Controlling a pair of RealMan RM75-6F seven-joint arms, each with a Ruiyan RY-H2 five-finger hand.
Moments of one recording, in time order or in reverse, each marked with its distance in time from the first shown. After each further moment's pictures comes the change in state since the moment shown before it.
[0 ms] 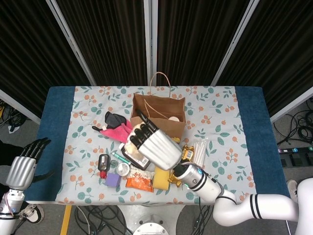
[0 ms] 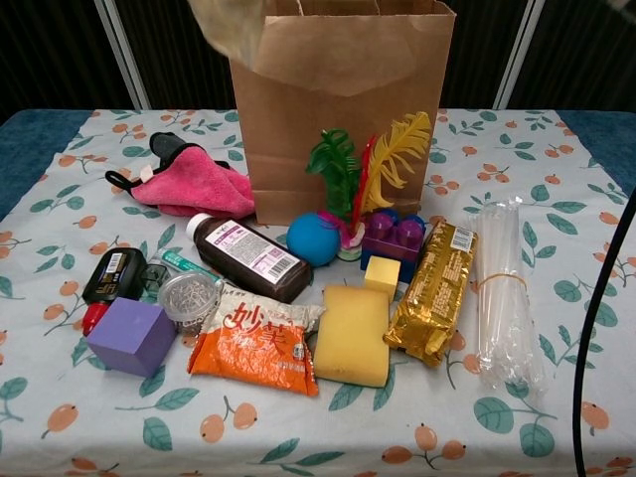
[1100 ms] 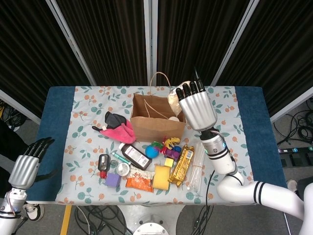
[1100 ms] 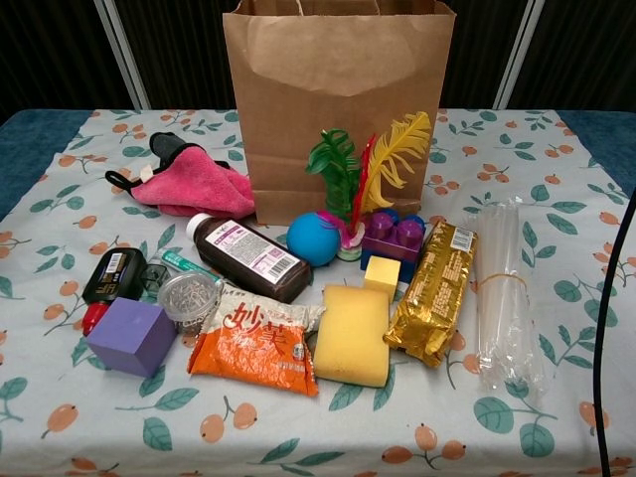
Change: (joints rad) left arm -0.014 0.025 0.002 -0.052 0.005 -0.016 0.011; right arm -0.038 0.004 0.083 0.296 0.171 0.110 -0.115
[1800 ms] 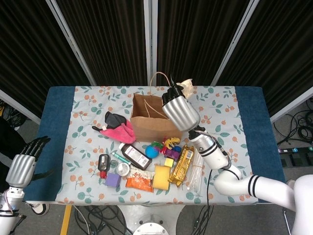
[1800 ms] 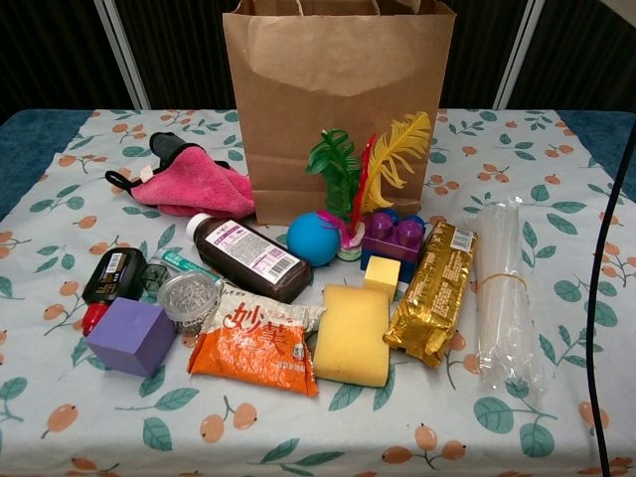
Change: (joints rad) left arm -0.001 -0.036 -0.009 0.094 -0.020 -0.004 -0.087; right arm 0.093 -0.020 -0.069 0.111 -0.012 -0.131 -0.235
